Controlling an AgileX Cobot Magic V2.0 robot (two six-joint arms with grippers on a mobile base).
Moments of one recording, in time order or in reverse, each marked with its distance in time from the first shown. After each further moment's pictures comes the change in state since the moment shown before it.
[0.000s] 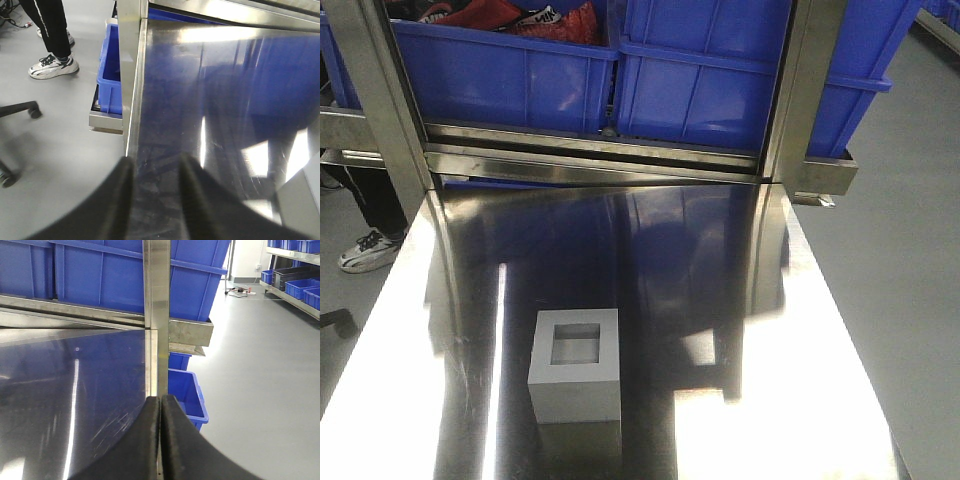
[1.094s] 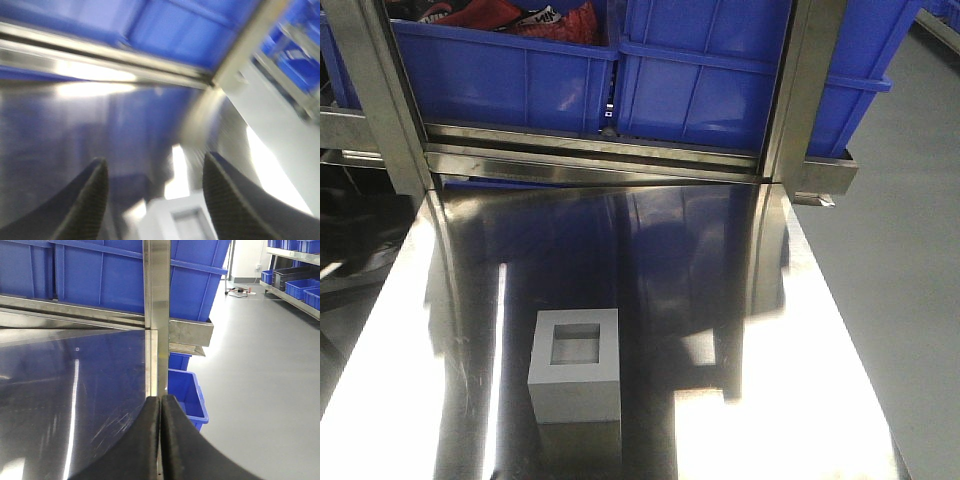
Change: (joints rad) left arm -0.188 0.302 -0.393 -0.720 0.067 0.523; right arm 0.000 0.000 0.000 0.000 0.000 0.000
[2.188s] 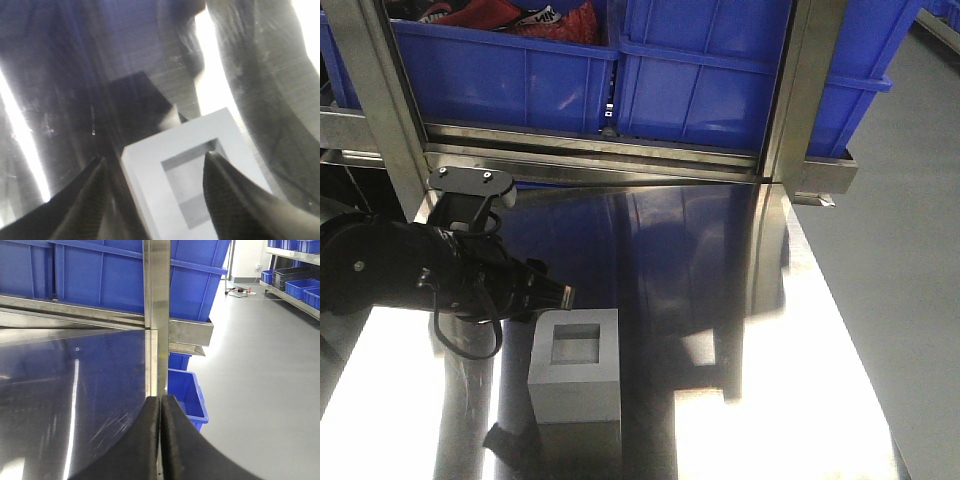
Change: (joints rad) left arm -0.343 0.514 -0.200 0.584 0.077 -0.525; right arm 0.000 0.000 0.000 0.000 0.000 0.000
